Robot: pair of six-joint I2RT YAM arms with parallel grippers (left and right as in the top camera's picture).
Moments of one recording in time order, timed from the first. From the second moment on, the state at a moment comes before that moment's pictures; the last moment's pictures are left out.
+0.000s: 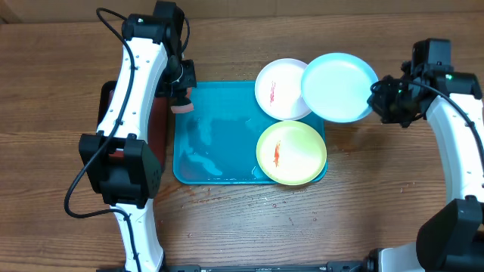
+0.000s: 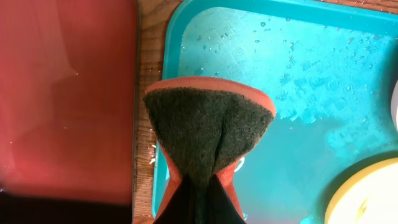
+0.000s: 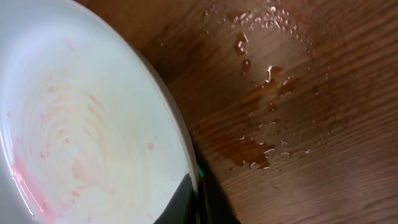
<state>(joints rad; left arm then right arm) -0.14 2.16 2.12 -1.45 0.00 -0.31 -0.13 1.65 1.41 -1.01 -0.24 0.51</state>
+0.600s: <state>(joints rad) -0.14 2.16 2.12 -1.41 0.03 -0.31 -0.15 1.65 1.33 -1.02 -0.20 0.49</state>
